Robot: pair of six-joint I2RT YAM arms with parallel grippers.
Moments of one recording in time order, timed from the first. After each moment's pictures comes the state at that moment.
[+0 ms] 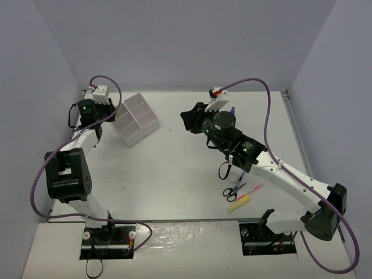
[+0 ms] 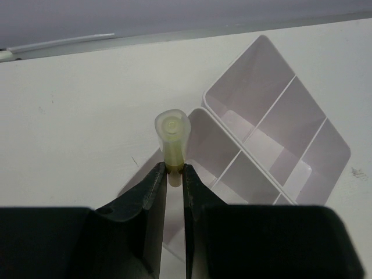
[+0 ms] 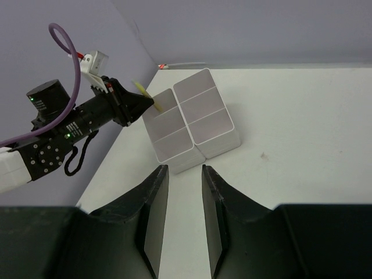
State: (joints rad) left arm 0.15 1.70 1.10 0.27 0.36 0.06; right arm 0.84 1.28 1.18 0.02 0.29 0.49
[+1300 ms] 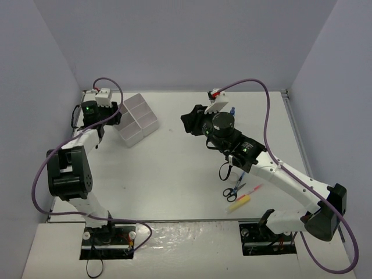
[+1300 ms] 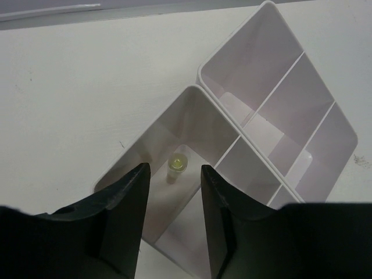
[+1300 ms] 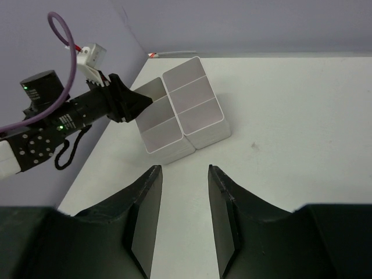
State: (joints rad) left arm 0.14 1.72 1.11 0.20 0.33 0.05; right arm 0.83 1.28 1.17 -0.02 0.29 0.48
